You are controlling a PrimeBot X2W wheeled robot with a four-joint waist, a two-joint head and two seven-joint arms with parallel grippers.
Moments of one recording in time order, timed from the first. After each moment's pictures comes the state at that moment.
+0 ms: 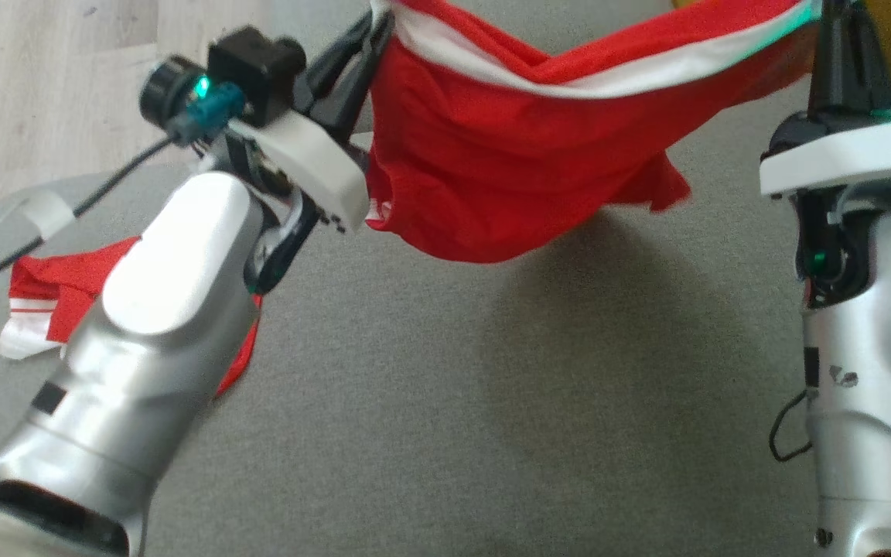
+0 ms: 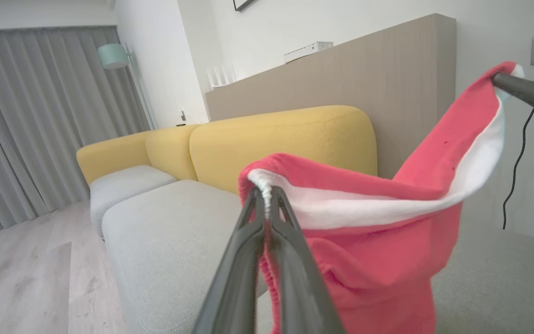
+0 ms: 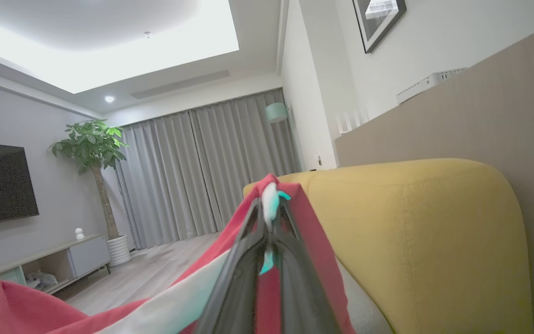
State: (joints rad) left arm -0.90 0.22 -0.67 0.48 -0.51 -0.11 0.04; right arm -0.61 -0.05 -0.06 0.29 0.27 0.12 -0.06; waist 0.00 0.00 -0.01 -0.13
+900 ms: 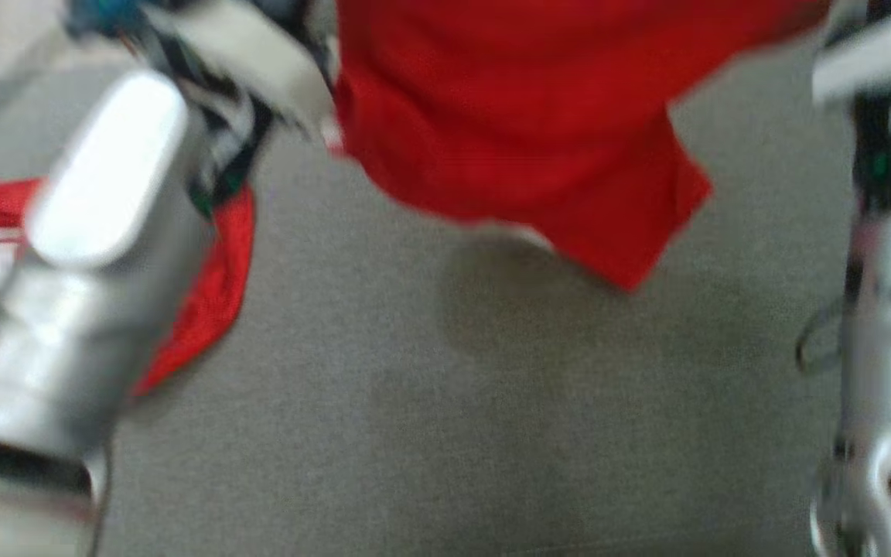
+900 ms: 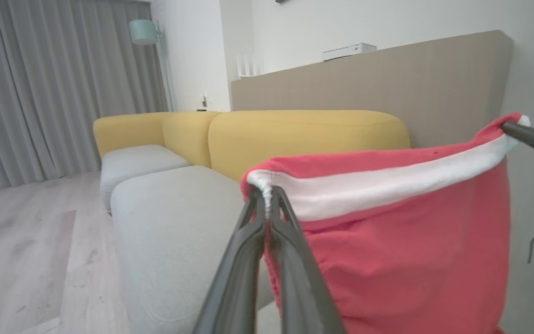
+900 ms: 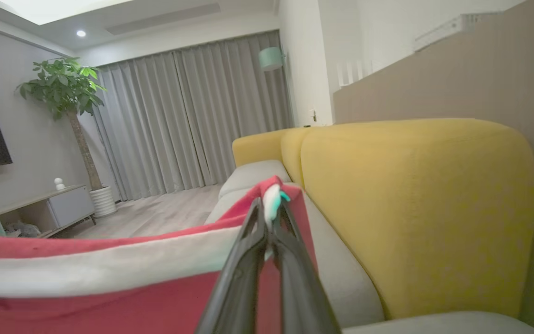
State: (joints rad) left arm -0.98 0.24 -0.61 0.40 -0.59 -0.08 0.07; right arm -0.70 -0.05 -0.14 0.22 0.20 0.12 0.13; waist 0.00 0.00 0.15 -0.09
